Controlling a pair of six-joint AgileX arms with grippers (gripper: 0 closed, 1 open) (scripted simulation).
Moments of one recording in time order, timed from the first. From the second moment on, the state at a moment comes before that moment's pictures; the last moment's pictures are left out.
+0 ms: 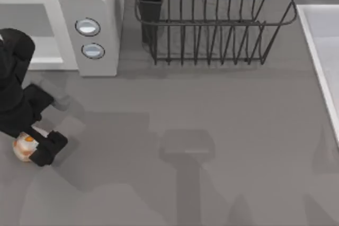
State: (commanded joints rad) left arm -0.08 1.87 1.04 -0.74 0.00 0.59; right arm 0.00 0.00 0.00 0.00 0.00 0.00
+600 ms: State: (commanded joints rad) left arm -0.07 1.95 1.05 -0.67 0.00 0.60; right arm 0.00 0.00 0.00 0.00 0.00 0.00
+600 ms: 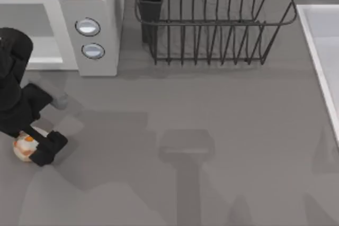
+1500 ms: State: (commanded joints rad) left arm -0.07 1.95 1.05 -0.67 0.00 0.60; right arm 0.00 0.00 0.00 0.00 0.00 0.00
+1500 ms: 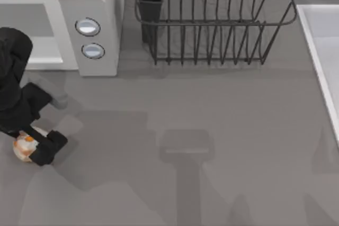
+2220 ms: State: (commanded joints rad) left arm 0.00 1.80 1.05 -0.91 -0.03 0.60; right arm 0.00 0.00 0.00 0.00 0.00 0.00
